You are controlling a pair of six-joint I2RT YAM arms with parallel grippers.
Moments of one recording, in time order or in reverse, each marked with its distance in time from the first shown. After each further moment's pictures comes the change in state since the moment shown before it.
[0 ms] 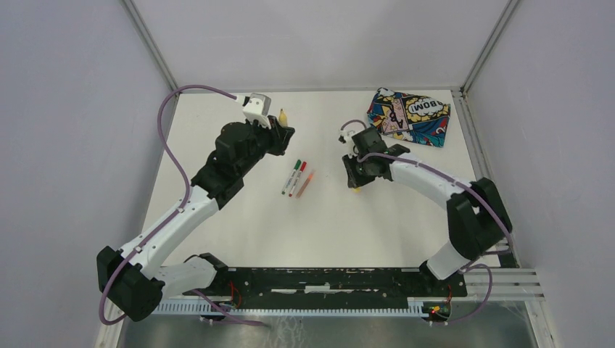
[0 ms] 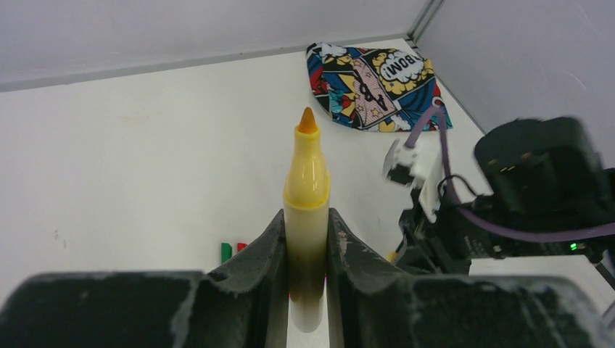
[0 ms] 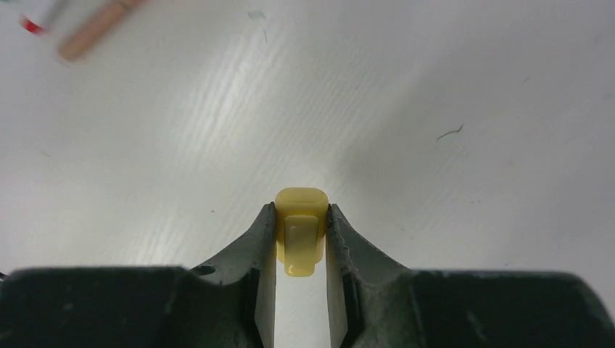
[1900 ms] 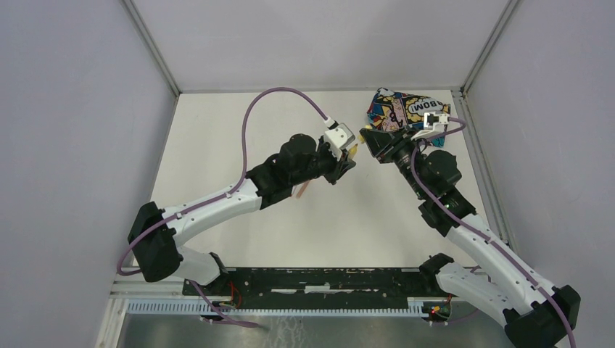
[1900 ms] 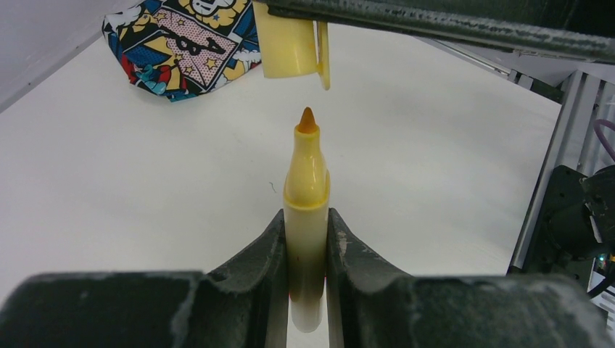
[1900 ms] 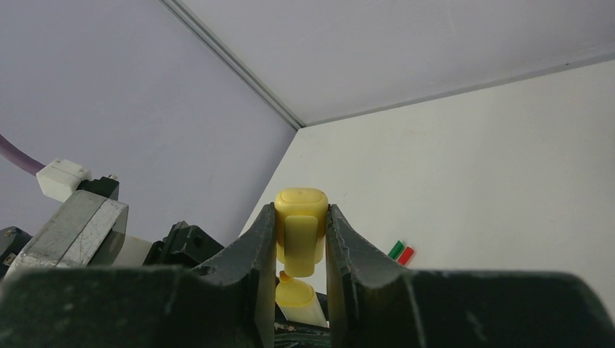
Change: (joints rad) left arm -0.363 0.295 0.137 0.043 0.126 0.262; right arm -0.019 -0.792 -0.341 0.802 0.133 0.615
